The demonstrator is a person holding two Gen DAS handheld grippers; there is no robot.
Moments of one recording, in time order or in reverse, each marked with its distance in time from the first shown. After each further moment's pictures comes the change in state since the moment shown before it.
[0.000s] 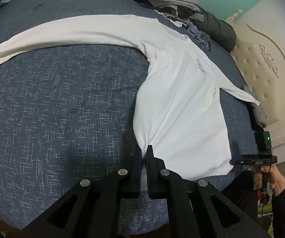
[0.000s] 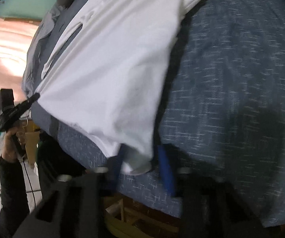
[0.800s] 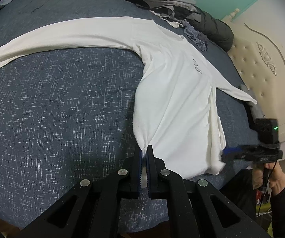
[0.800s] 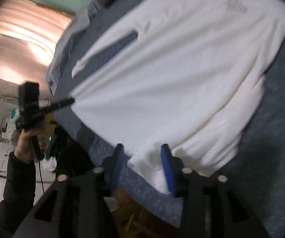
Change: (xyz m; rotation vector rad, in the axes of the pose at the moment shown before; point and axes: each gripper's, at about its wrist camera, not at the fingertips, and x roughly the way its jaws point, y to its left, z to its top) left arm -0.004 -0.005 0.002 0.008 0.001 -0.007; right arm -0.019 0.068 0.051 -0.171 -0.131 0.125
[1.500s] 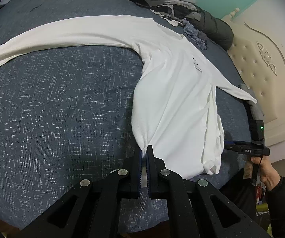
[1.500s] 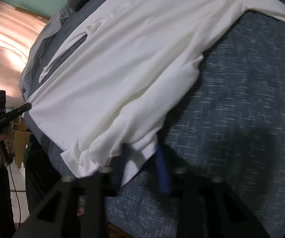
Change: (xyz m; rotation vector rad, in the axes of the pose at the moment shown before) left arm 0.002 -0.002 0.000 0.003 0.006 -0.003; right arm 0.036 -0.059 -0.006 0.048 0.031 -0.184
